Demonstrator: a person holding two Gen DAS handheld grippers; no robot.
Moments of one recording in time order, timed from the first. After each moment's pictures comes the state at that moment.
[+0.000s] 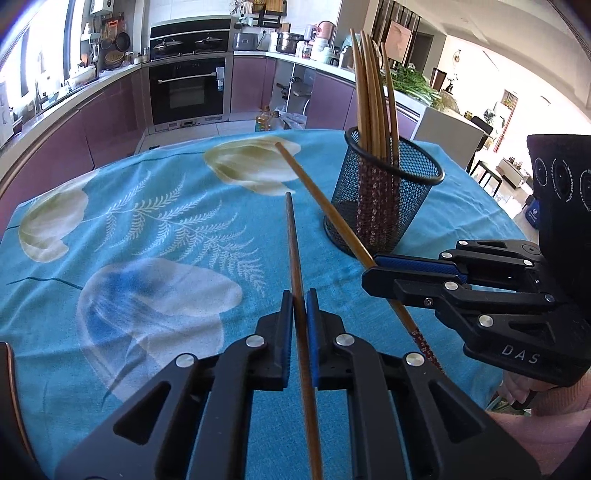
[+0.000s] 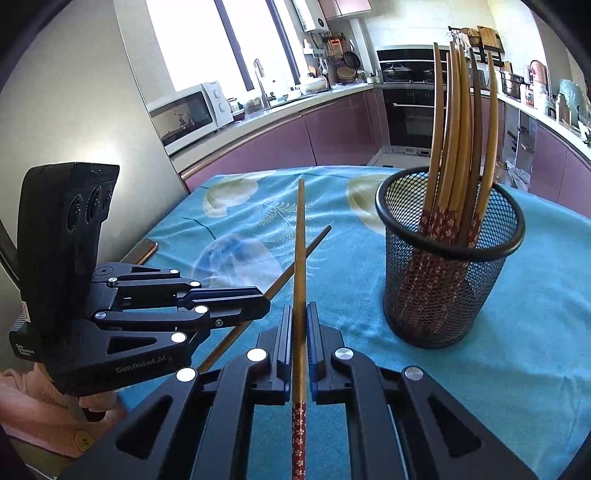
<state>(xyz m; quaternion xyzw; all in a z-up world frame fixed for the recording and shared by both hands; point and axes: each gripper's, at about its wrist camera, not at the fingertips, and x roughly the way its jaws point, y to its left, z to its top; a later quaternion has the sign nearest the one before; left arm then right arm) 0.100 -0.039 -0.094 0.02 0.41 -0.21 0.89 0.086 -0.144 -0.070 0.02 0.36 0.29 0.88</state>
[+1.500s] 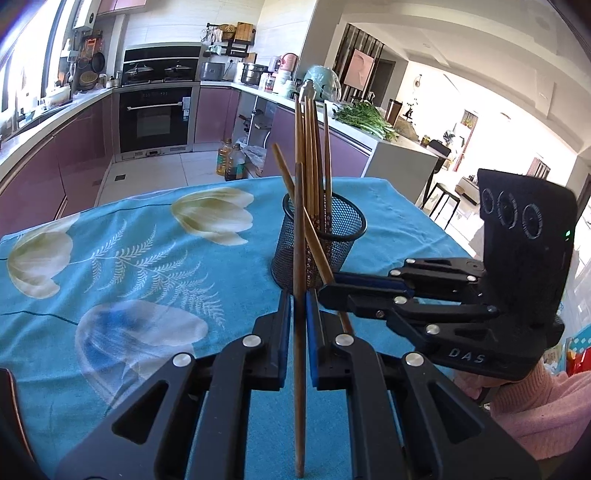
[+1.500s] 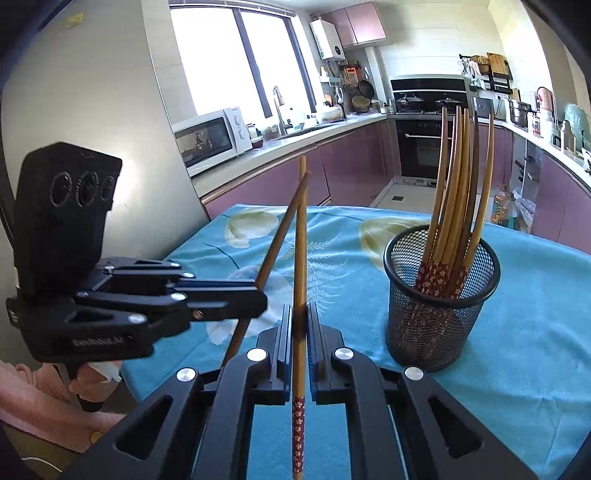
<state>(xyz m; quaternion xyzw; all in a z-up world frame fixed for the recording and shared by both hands) 0.077 -0.036 -0.045 -0.01 0.35 -0.29 0.89 0.063 -0.154 -0.037 0.02 0.30 0.32 0.90</state>
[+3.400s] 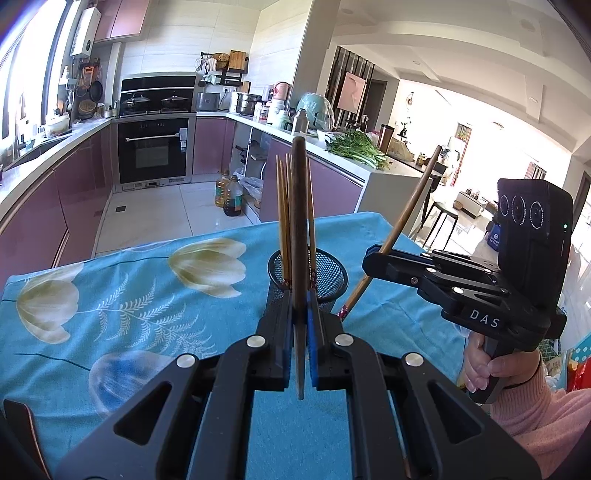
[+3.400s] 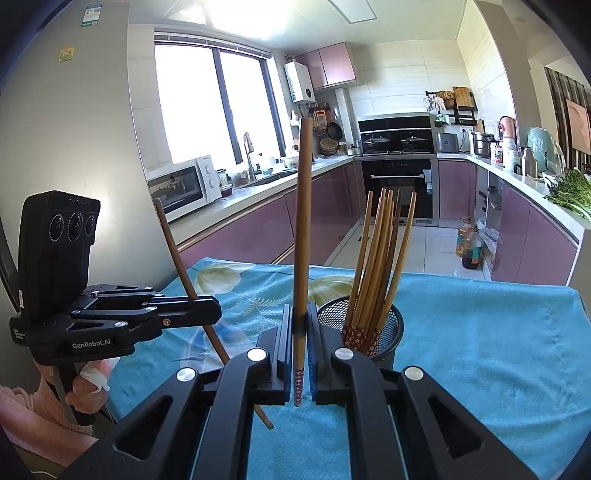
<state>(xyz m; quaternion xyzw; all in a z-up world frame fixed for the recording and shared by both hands) 0.083 -0.049 -0.002 -0.01 0.30 -0.29 0.91 0.056 -0.206 0.005 0.04 0.23 0.25 0.94</state>
